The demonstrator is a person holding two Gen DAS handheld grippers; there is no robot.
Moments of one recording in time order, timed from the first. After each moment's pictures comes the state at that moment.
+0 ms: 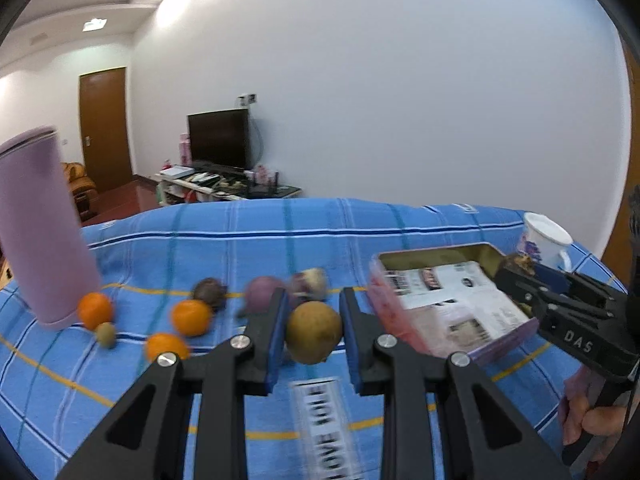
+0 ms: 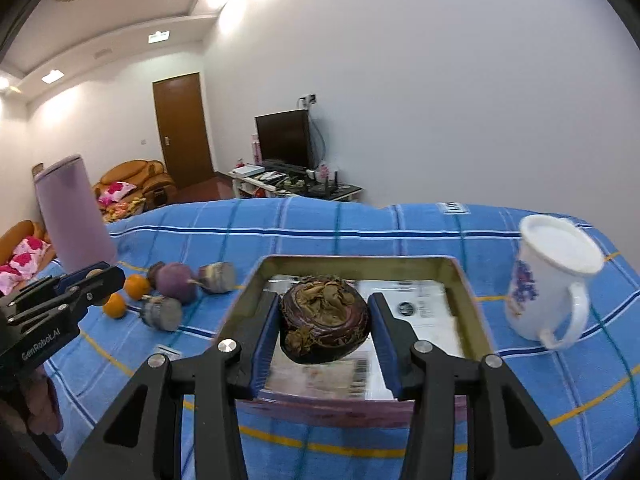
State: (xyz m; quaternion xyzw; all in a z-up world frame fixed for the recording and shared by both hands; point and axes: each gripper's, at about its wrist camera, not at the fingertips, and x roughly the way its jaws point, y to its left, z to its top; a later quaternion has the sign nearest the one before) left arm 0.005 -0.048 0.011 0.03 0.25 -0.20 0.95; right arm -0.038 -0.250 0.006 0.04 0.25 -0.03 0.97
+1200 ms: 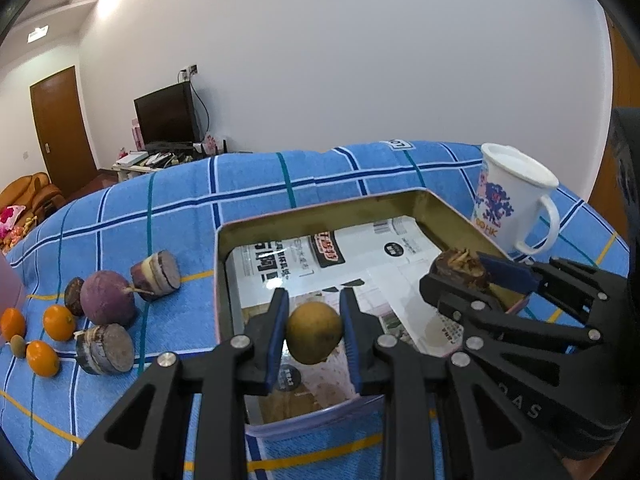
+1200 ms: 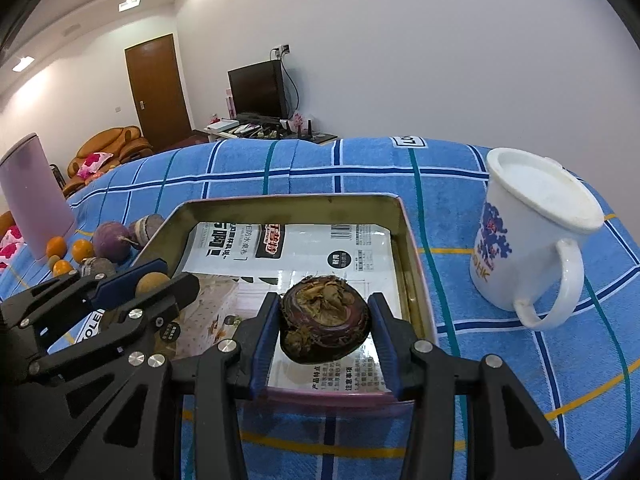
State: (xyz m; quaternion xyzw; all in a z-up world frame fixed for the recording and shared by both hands) left arm 0.014 -0.180 -0.019 0.09 0.32 -0.24 0.91; right arm -0.021 -0.303 -0.030 0.06 0.34 -0.05 0.94
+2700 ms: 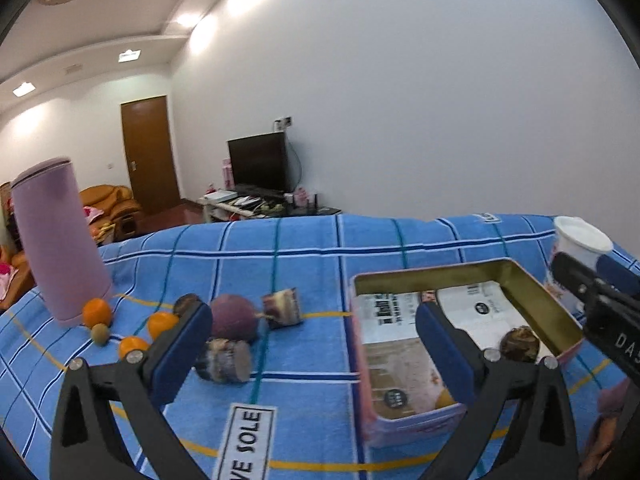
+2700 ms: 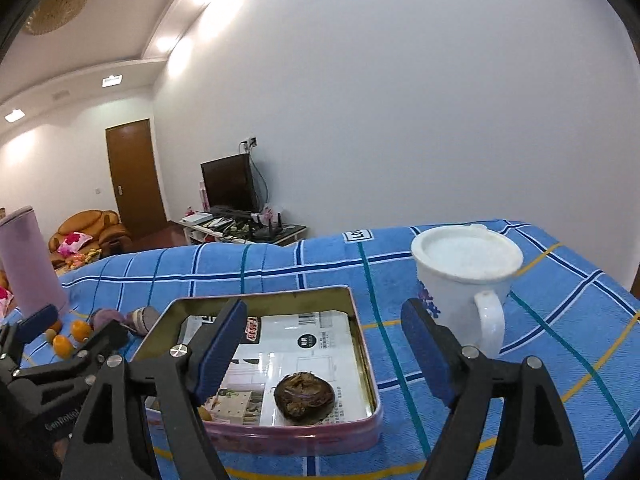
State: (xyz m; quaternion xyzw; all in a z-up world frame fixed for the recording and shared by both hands) left arm -0.002 -0.118 0.004 0.05 0.20 -0.09 0.97; right arm -0.066 -0.314 0.006 0.07 0.17 -0.13 0.97
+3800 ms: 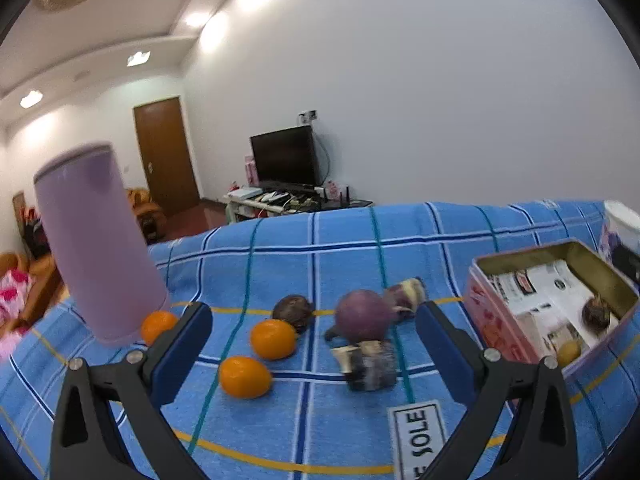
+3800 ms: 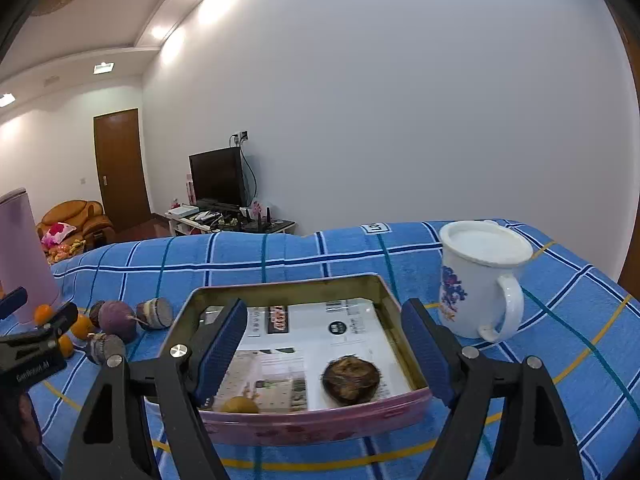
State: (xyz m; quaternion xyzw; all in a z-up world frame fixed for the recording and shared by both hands) left arm 0.034 -0.018 -0.002 0.07 0.21 -0.05 0.97; right arm -0.062 -0.250 0.006 0.05 0.18 -0.16 0.97
